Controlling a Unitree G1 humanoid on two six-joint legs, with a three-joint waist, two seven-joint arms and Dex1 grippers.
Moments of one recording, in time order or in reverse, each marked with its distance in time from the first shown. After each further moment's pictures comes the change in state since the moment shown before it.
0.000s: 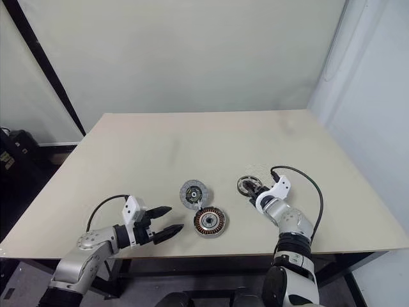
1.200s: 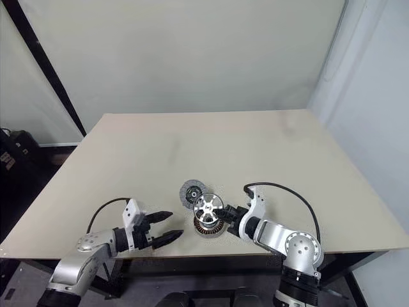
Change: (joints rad) left arm 0.029 0.032 -0.009 0.000 -0.003 0.017 -0.069; right arm 0.344 0.086 0.201 -0.730 0.392 0.659 -0.157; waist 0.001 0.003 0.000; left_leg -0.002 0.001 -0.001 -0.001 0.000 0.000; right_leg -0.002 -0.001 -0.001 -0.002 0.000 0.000
